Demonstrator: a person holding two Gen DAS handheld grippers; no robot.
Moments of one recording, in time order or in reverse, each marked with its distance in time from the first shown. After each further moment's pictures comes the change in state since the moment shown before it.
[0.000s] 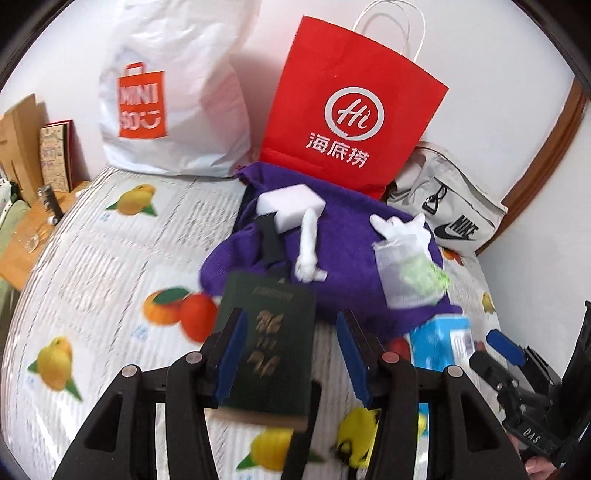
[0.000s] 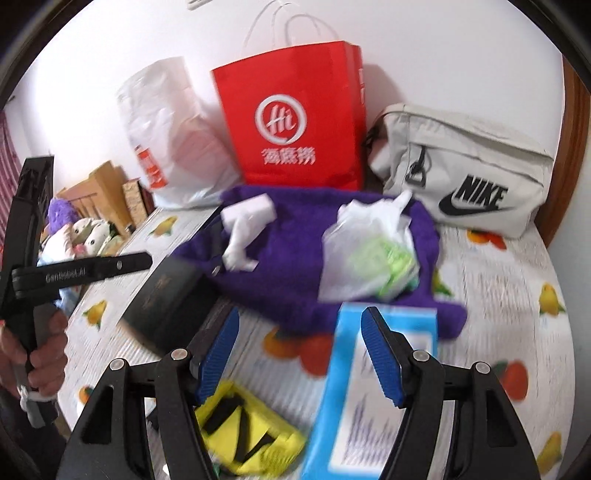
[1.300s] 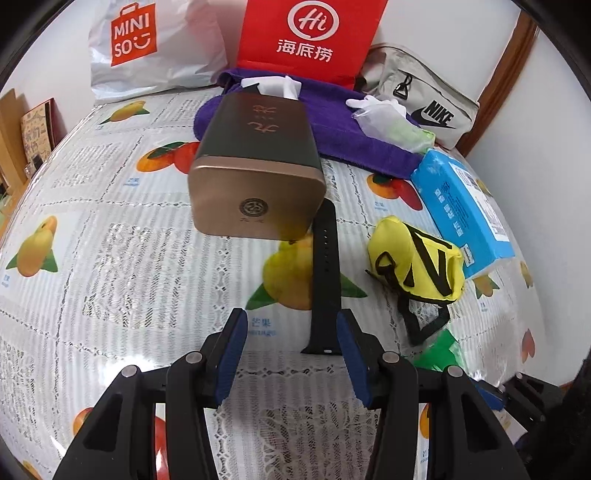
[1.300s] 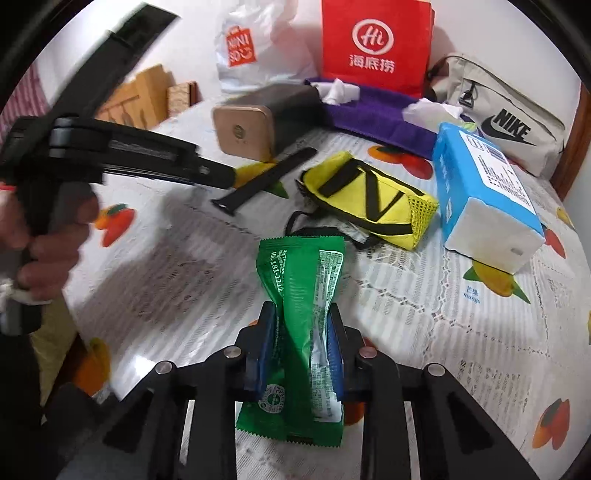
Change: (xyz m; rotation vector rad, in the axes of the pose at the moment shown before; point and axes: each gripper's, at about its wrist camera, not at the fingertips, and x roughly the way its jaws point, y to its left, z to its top) left arm 0.003 0.018 -0.135 0.177 0.142 -0.029; right arm -0.031 0.098 -0.194 -0.167 0.120 0.009
